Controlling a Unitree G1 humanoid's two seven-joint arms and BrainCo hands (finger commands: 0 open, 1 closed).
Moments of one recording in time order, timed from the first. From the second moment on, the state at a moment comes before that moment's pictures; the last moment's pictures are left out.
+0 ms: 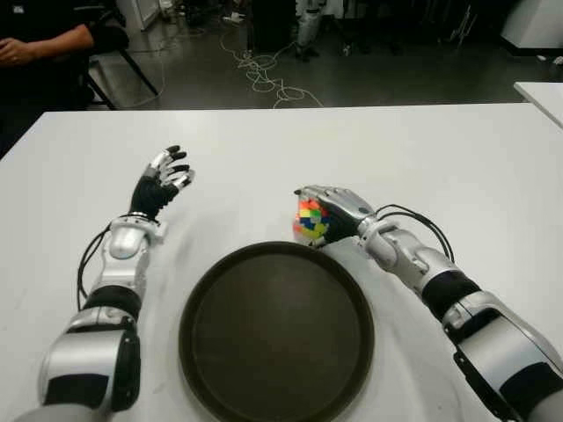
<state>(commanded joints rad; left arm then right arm) -0.64 0.25 0.14 1.15 0.00 -0.55 -0.17 -0.71 -0.19 0.54 0.98 -0.72 -0.40 -0.16</state>
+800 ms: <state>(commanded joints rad) -0.63 0.24 0.14 1.14 -0.01 -0.54 -0.17 -0.74 -0.15 0.47 1.11 -0.64 -0.42 -0.25</state>
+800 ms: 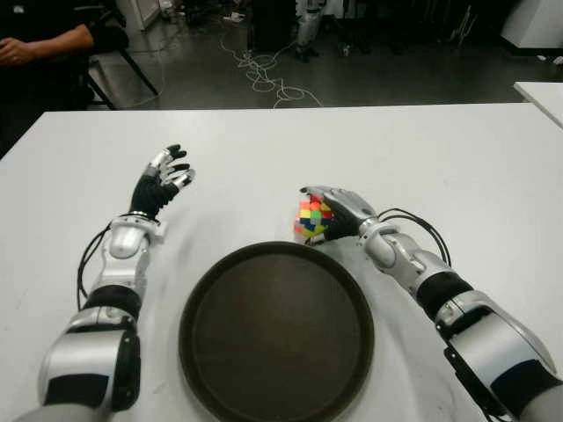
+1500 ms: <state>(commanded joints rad) -0.63 0.25 0.14 1.14 -0.01 -0.54 -0.17 -0.76 -0.14 0.45 1.16 -0.64 -0.42 -0.35</state>
